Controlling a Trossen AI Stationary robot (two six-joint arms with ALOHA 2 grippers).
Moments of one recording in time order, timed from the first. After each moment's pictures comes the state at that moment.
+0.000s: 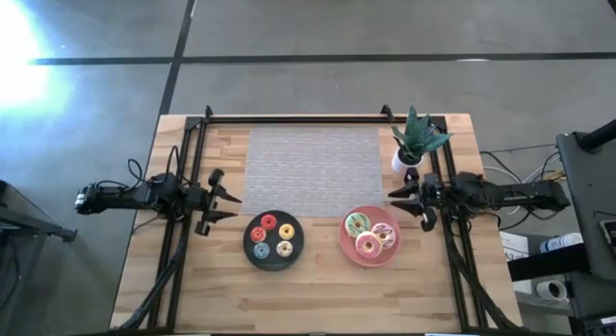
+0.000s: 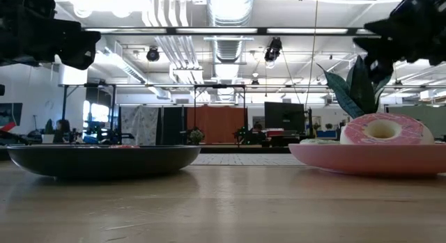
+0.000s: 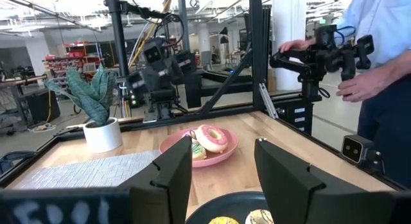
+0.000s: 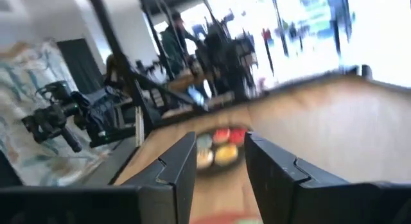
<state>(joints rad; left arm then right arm) -0.03 0.00 0.01 0.07 0.19 0.08 0.04 0.13 0.01 0.18 -0.05 0.37</state>
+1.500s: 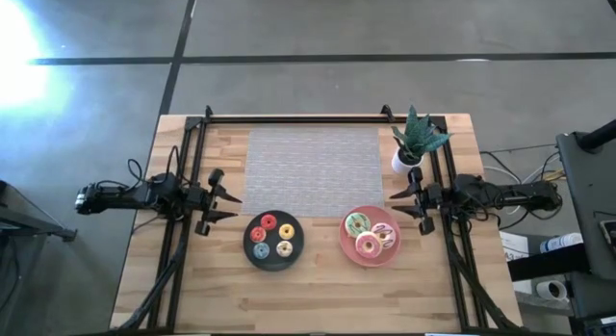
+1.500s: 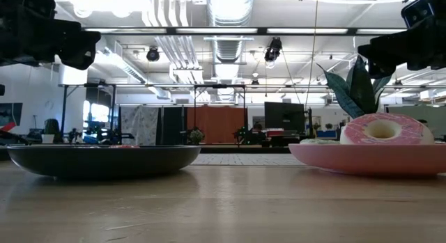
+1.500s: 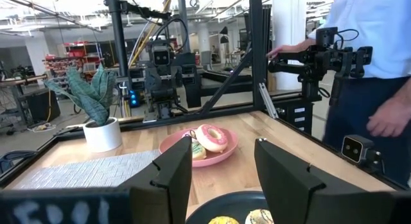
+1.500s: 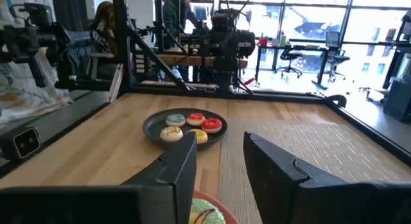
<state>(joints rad) -0.03 0.02 0.01 0.07 0.18 0.08 0.08 0.01 0.01 0.01 -0.02 0.00</state>
